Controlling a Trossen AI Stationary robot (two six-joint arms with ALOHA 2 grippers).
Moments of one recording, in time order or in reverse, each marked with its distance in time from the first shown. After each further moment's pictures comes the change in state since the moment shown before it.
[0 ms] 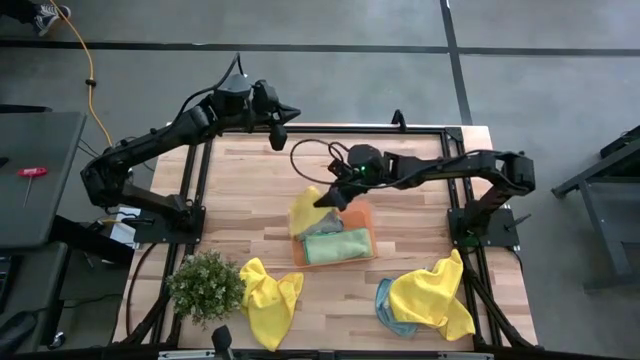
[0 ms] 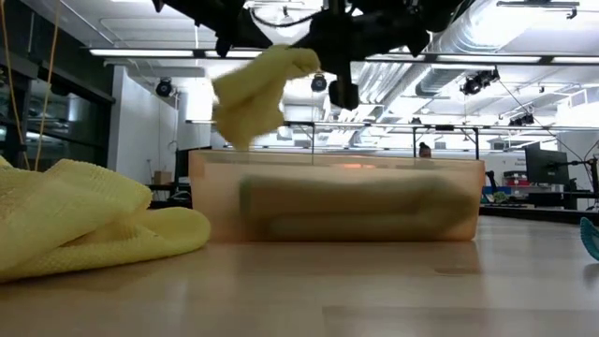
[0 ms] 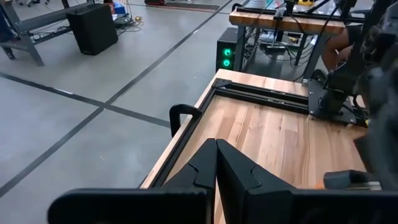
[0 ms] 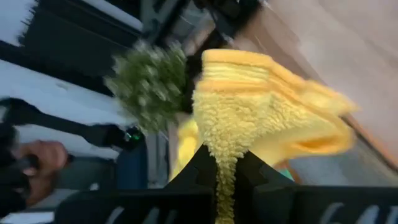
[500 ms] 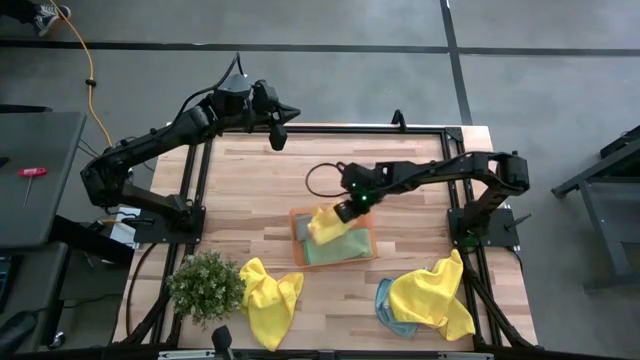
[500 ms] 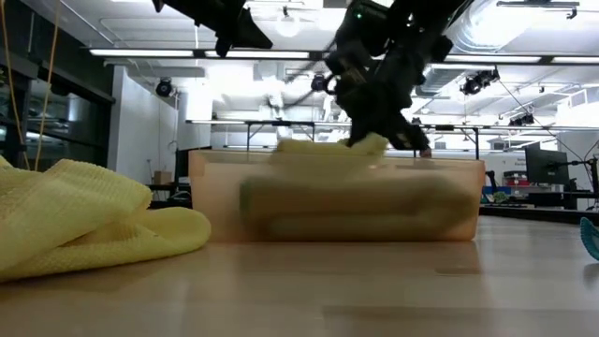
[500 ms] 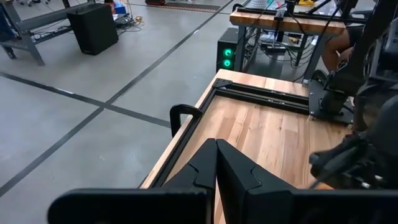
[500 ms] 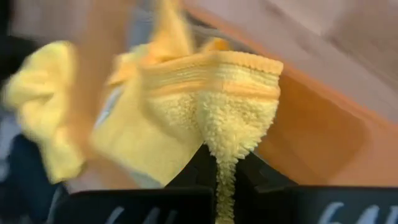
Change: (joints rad) left arm 0.000 0.000 0.000 0.000 -0.001 -0.003; right arm 0.034 0.046 -0.001 -0.548 0.202 0.073
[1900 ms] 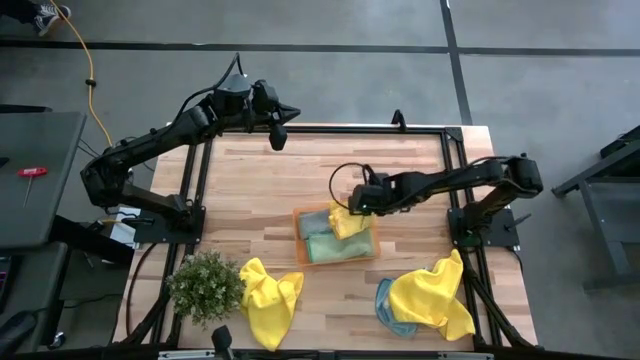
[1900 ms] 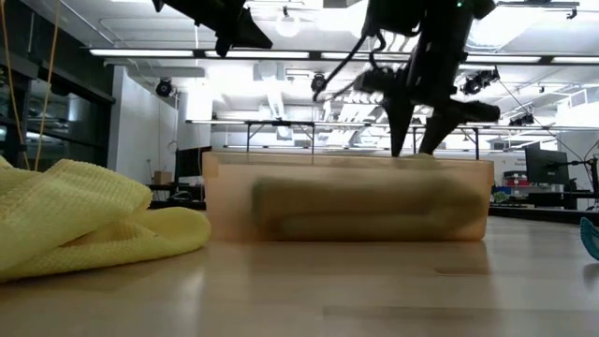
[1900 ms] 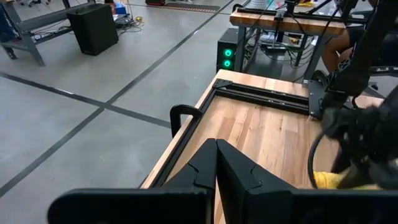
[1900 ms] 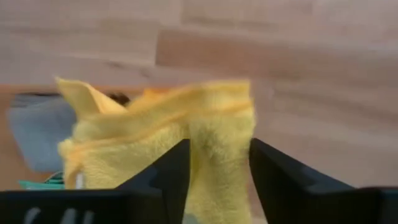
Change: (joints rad) left arm 0.000 -0.001 0.000 0.000 -0.001 0.000; right arm 0.131 -0.094 0.000 -0.342 0.497 0.571
